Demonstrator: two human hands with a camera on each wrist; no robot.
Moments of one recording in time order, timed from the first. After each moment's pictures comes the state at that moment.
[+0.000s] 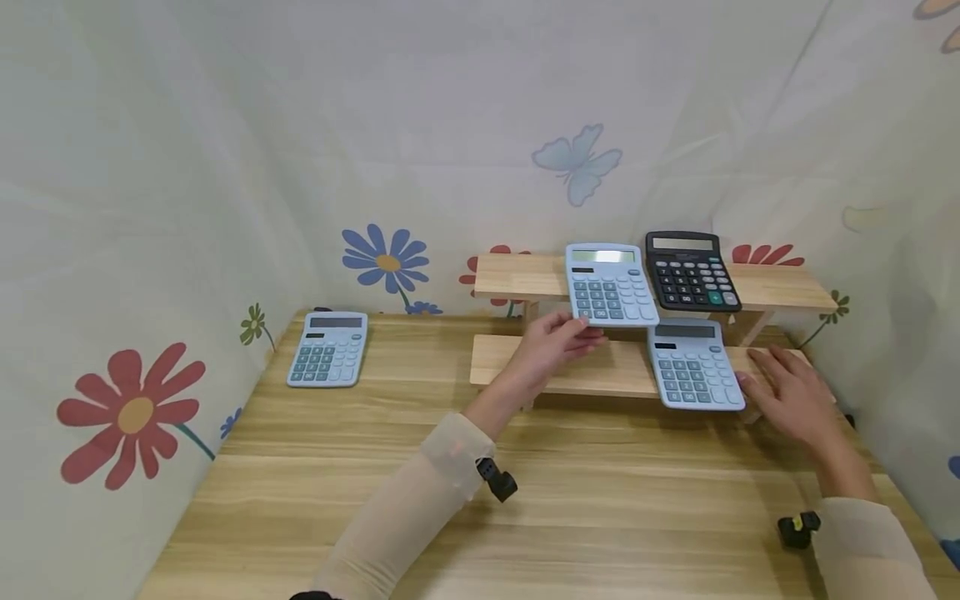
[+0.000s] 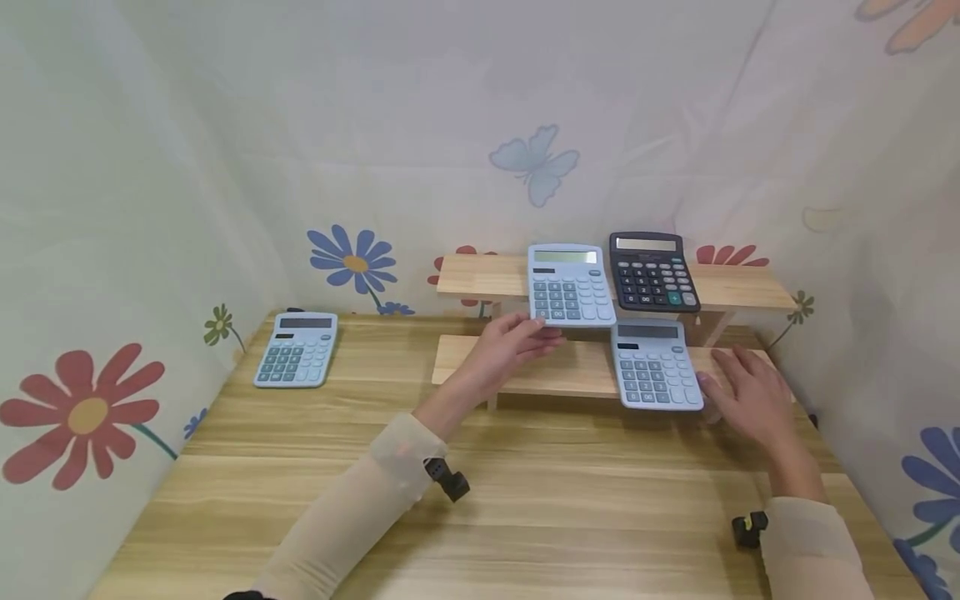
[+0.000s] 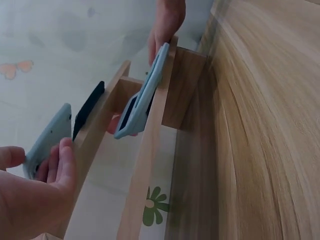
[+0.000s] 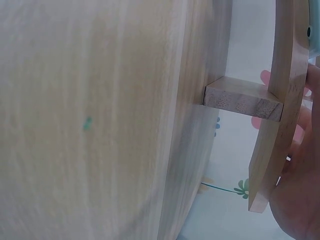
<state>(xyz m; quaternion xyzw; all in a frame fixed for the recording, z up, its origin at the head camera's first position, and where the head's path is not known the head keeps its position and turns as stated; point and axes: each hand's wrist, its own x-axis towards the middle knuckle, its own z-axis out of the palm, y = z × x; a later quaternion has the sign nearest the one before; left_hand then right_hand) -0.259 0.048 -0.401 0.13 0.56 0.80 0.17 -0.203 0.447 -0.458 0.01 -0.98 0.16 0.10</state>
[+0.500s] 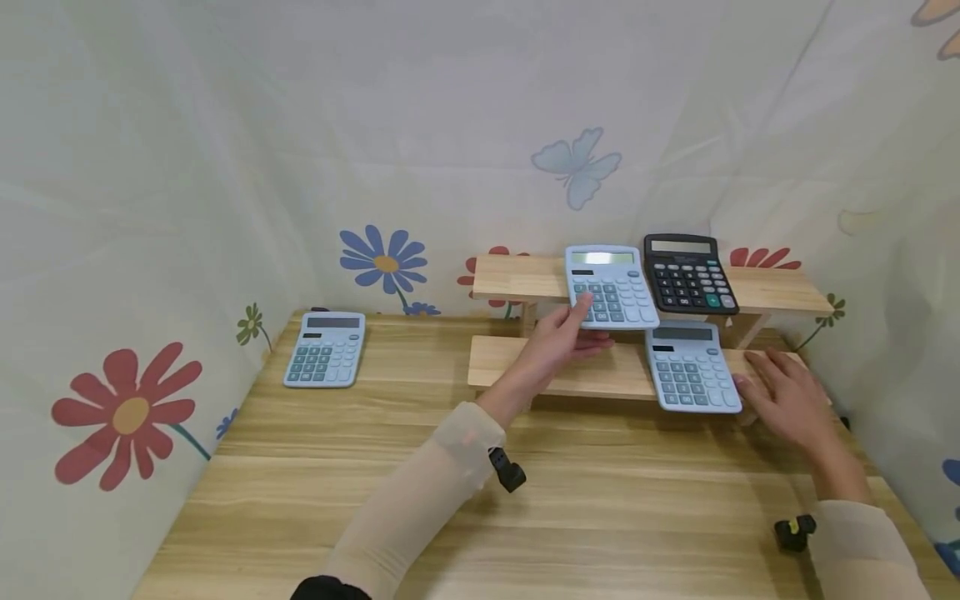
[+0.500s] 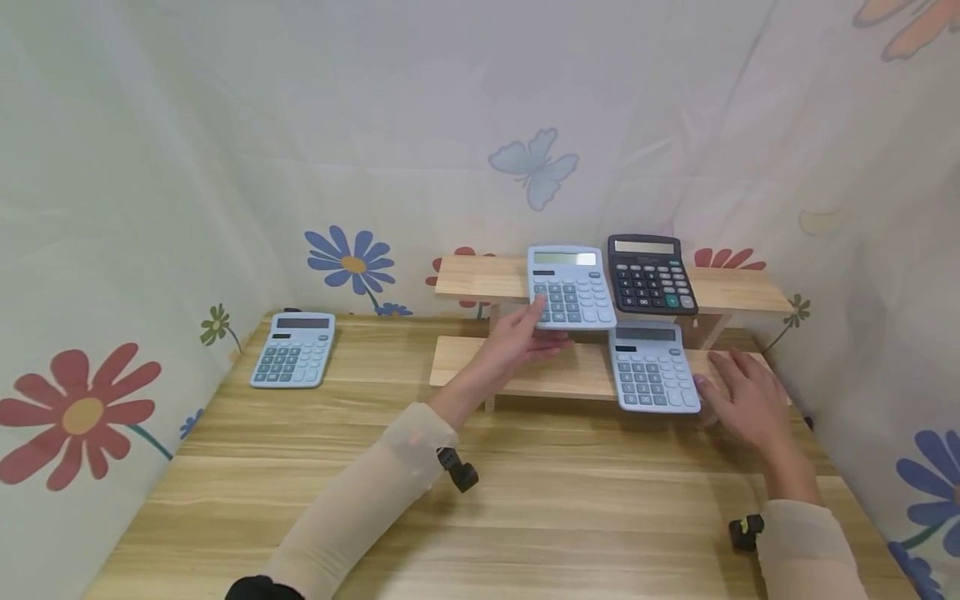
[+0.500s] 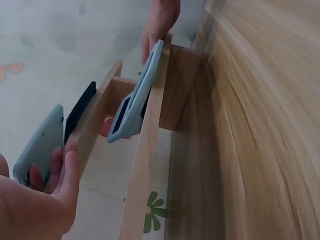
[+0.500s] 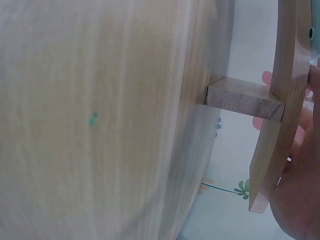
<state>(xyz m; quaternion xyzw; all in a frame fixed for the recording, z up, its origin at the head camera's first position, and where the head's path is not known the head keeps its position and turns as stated) -0.273 0.066 -0.401 0.13 0.58 0.78 0.17 -0.206 0.452 -0.464 0.02 -0.98 0.15 0.10</state>
